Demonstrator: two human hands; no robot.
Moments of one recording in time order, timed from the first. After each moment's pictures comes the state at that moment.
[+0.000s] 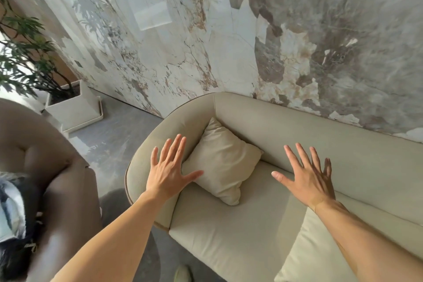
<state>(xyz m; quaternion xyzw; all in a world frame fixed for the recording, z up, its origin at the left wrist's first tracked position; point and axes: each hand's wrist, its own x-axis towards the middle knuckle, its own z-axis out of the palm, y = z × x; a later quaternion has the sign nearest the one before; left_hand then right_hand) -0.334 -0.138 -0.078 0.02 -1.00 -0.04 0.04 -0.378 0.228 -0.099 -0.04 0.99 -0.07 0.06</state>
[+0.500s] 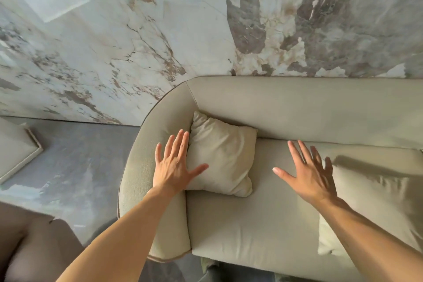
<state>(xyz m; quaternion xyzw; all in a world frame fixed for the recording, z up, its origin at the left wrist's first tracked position) -0.492 -0.234 -0.145 -0.14 -0.99 -0.05 -0.04 -0.396 0.106 -0.163 0.15 0.98 -0.11 0.10</state>
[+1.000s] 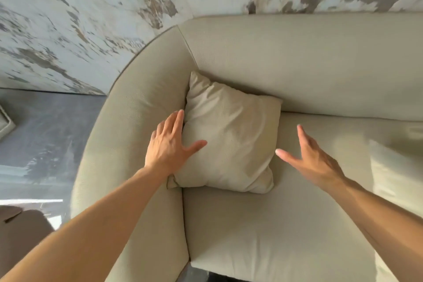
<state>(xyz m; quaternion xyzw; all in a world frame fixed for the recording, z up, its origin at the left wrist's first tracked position) -0.597 -0.246 -0.331 -0.09 -0.99 -0.10 -0.09 -0.506 0.081 -0.363 0.21 0.91 -0.28 0.22</state>
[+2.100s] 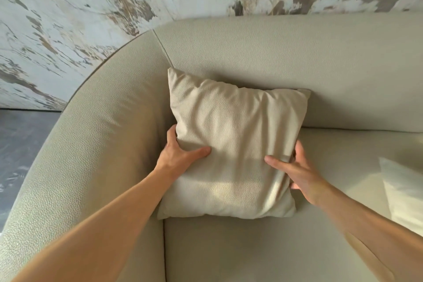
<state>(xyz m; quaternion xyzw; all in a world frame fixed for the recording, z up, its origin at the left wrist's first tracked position) -0.652 -0.193 -0.405 0.09 -0.87 -0.44 -0.22 -0.554 0.084 -0.448 0.32 0.65 -0.68 0.15</state>
